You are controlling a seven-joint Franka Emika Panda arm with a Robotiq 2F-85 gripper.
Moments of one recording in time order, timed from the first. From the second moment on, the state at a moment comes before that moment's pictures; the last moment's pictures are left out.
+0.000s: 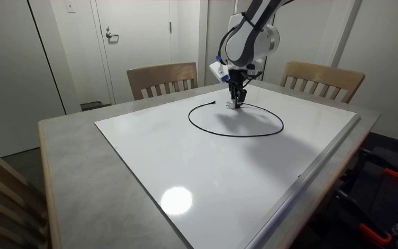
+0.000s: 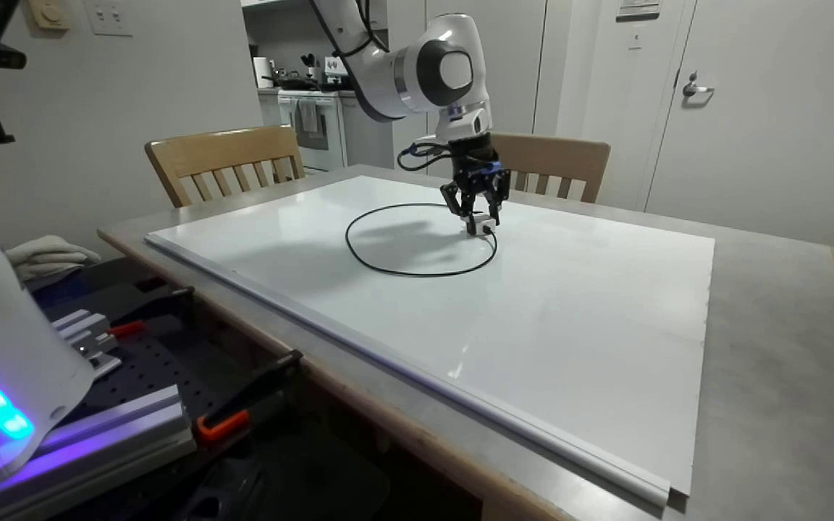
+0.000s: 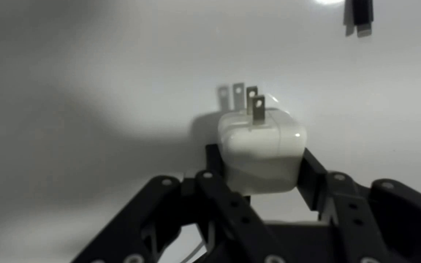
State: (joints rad) arm 0.19 0.74 -0.31 -1.85 0.02 2.66 1.98
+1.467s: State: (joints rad) arm 0.15 0.77 -0.47 -1.88 0.05 2.70 2.54
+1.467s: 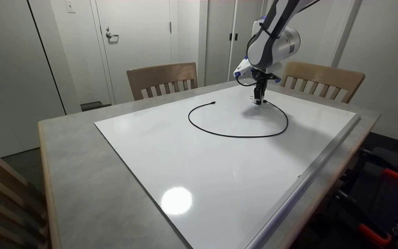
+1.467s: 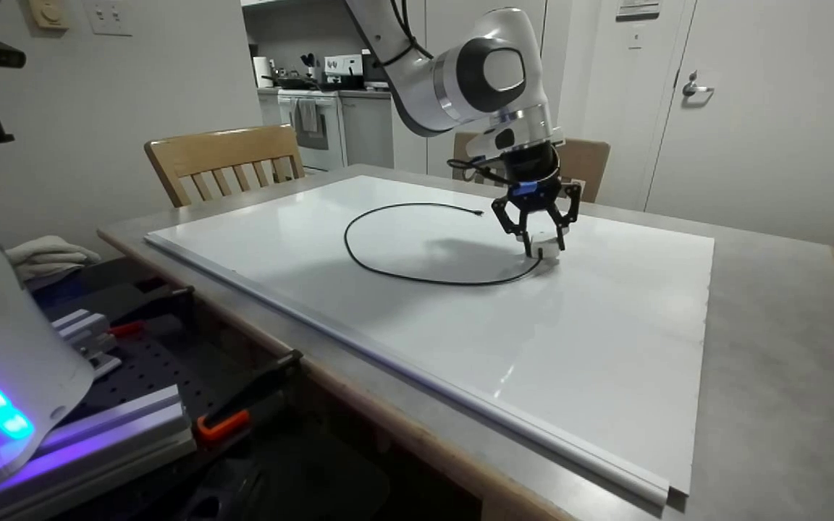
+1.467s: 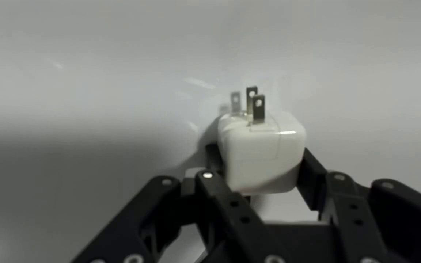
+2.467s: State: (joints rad) arm 0.15 0.78 -0.55 -1.88 0.41 2.61 2.60
